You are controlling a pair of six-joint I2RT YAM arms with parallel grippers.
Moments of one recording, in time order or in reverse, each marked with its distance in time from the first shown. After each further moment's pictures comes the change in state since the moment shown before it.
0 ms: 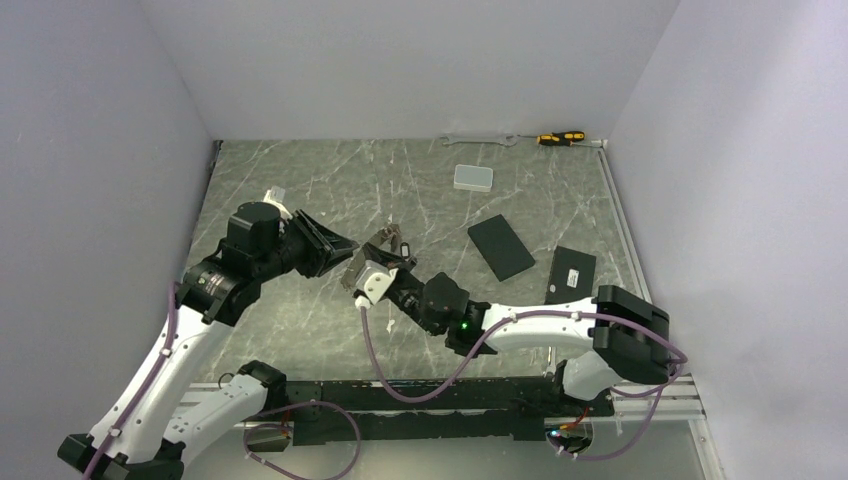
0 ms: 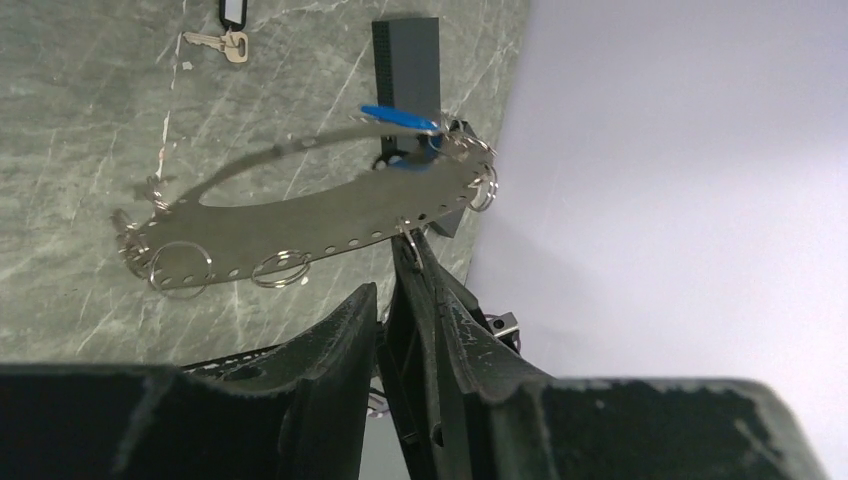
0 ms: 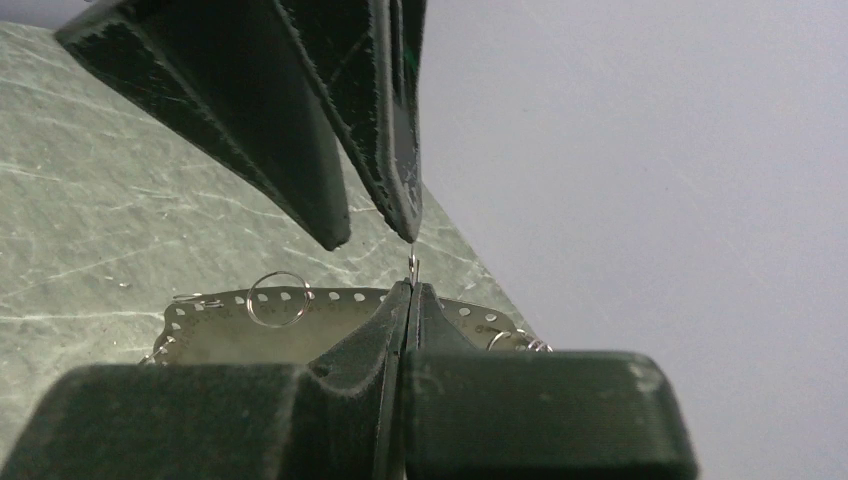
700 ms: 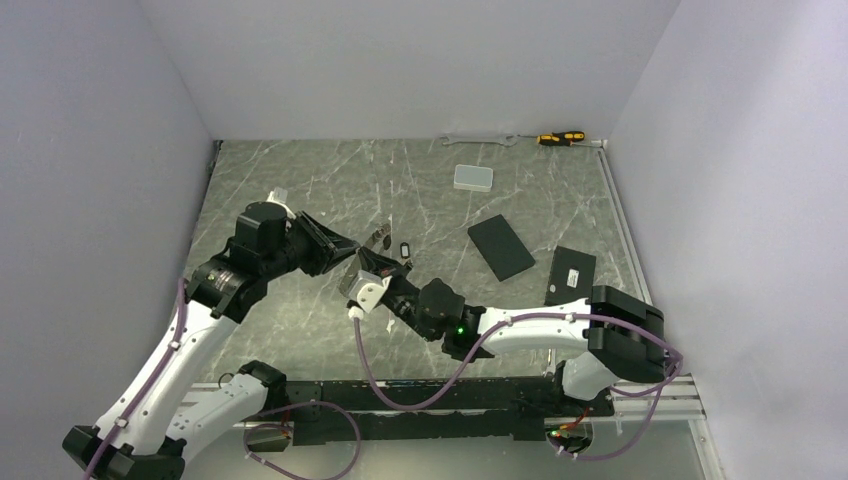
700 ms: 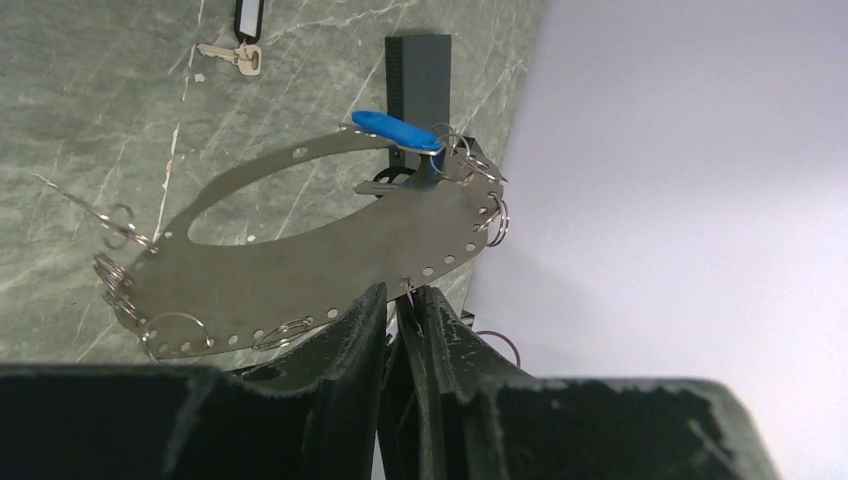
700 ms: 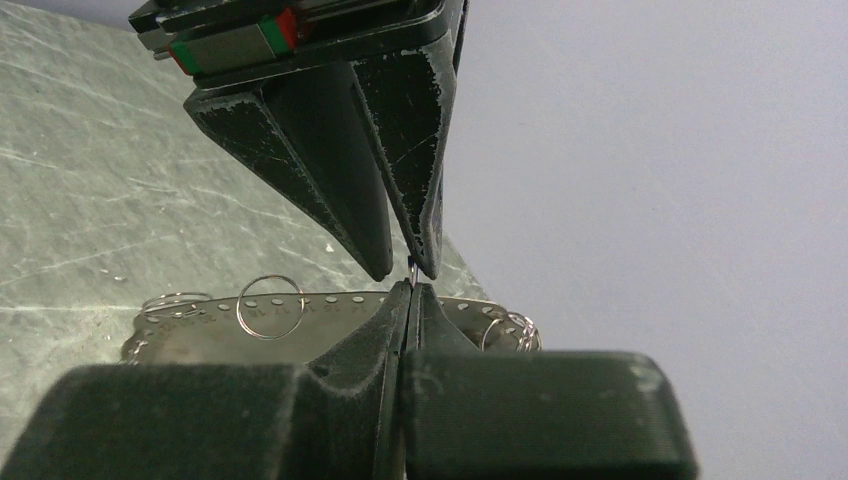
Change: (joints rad) left arm 0.000 0.020 -0.044 0.048 -0.026 -0.032; right arm 0.038 0.031 0.010 0.025 0.025 -0.076
